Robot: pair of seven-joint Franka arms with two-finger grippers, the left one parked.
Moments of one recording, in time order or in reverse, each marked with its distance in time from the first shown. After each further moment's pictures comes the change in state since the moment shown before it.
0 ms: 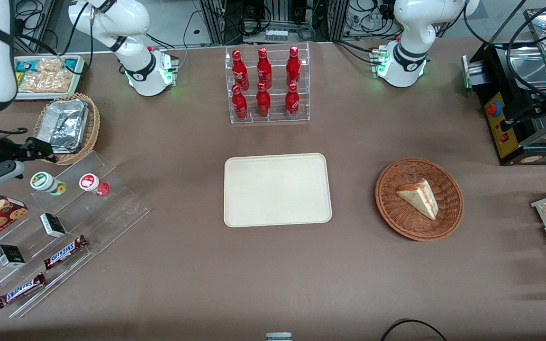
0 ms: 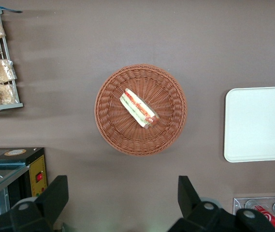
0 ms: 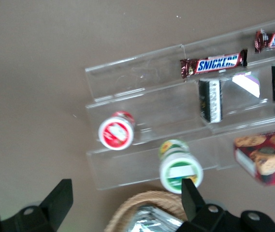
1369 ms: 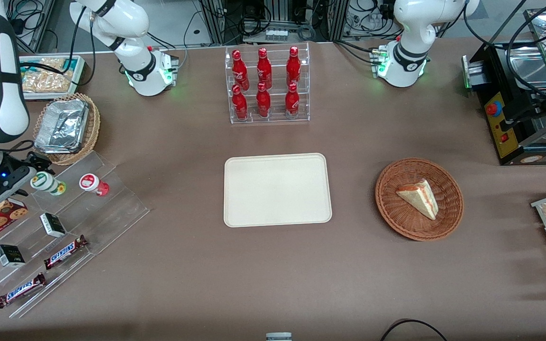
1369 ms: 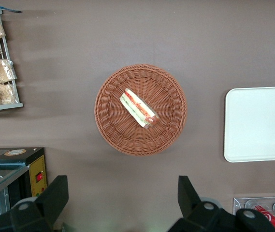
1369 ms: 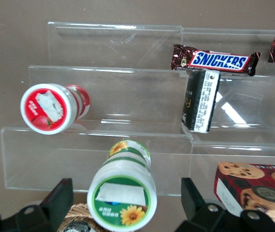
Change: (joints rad) arm -0.105 0.081 -0.004 -0.189 0.000 0.322 -0.309
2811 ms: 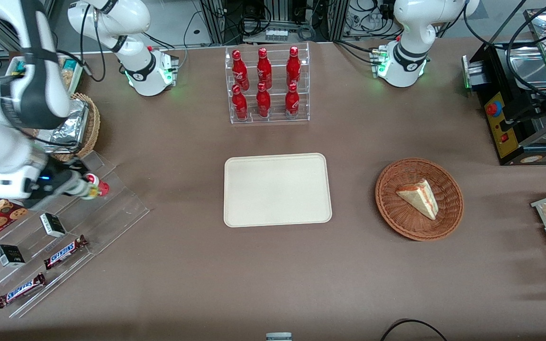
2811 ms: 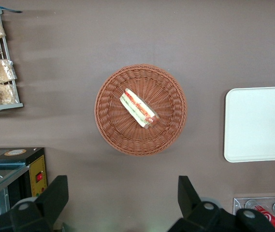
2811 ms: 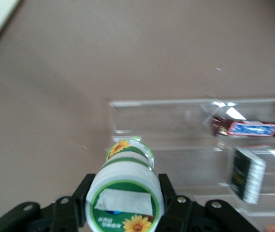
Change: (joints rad) arm 0.338 -0.023 0.025 0.118 0.002 -0.161 0.454
